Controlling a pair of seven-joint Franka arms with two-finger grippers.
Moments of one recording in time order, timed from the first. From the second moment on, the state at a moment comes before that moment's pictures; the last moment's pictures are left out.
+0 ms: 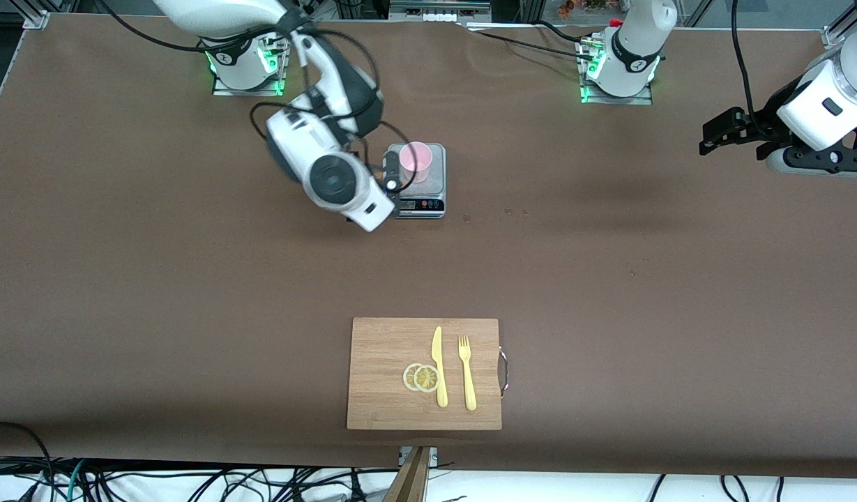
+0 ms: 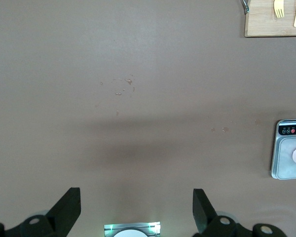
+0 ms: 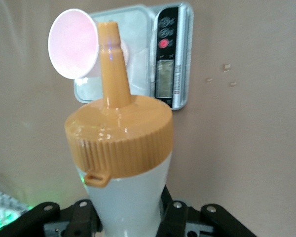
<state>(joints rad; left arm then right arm) -0.01 -0.06 -0.04 -1.69 -0.07 1.49 -0.03 0.37 0.53 0.22 -1.56 0.13 1.73 -1.09</state>
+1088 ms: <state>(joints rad) -0.01 -0.06 -0.04 -1.69 -0.07 1.49 -0.03 0.04 0.71 -0.12 -1.71 0.98 1.60 -2.26</state>
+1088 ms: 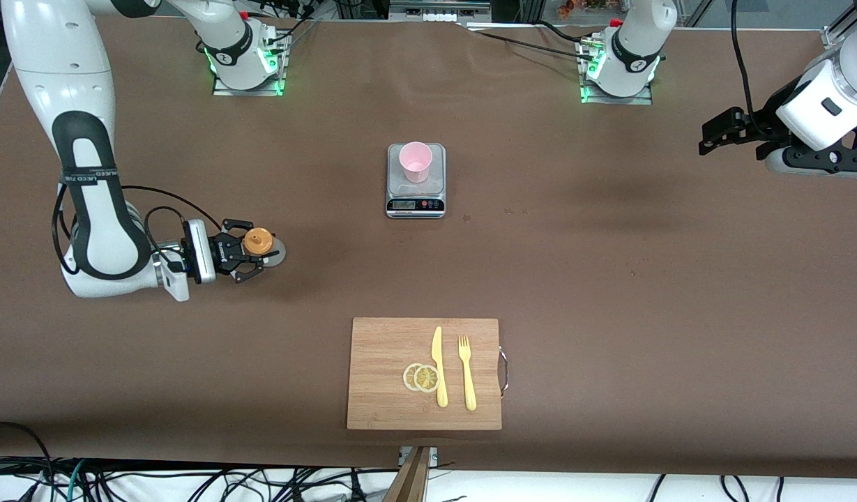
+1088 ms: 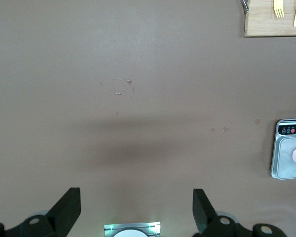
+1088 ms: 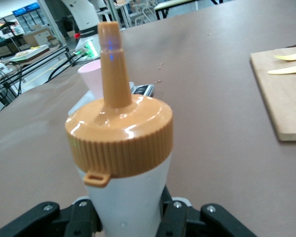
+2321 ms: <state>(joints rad) -0.01 -0.06 -0.05 -1.69 -0.07 1.49 -0.03 0.02 0.61 -0.22 -1.67 0.65 1.61 -2.07</state>
